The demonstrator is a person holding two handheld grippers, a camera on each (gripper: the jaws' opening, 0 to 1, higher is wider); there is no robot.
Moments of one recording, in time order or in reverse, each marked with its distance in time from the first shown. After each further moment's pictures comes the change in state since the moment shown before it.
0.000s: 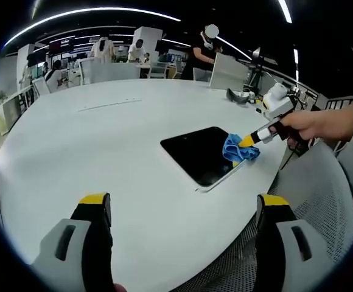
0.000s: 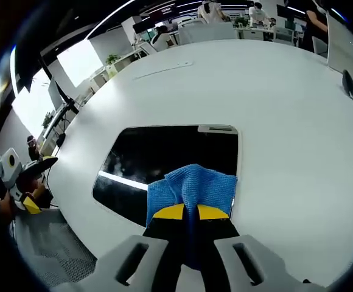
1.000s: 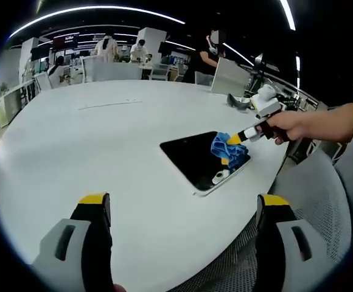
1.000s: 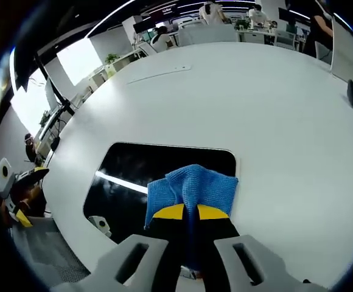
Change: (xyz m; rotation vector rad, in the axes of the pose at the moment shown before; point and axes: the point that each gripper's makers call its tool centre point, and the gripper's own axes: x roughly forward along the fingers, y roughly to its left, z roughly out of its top) left arm -0.001 0.000 0.006 -0.044 -0.029 -0.006; right arm 0.023 -0.012 0.036 -0.035 -0.001 -0.019
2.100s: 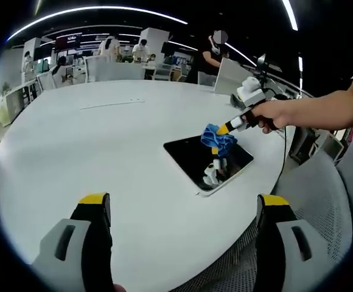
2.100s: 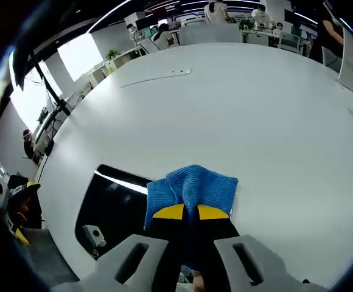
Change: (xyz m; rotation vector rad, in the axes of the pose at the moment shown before) left arm 0.000 0.004 -0.001 -0.009 0.004 0.018; right arm 0.028 -0.013 0.044 -0.016 0.014 -0.008
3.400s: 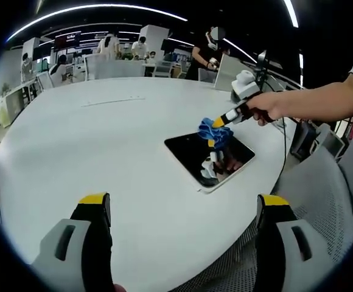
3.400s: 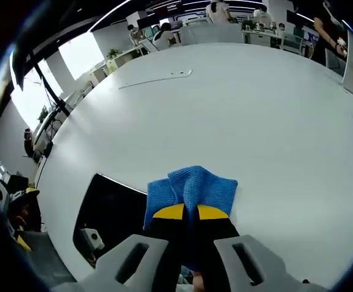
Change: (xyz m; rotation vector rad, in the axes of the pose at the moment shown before) left arm 0.001 0.002 -0.003 0.017 0.019 0.007; right arm 0.011 -0.003 0.015 -0.010 0.003 0.013
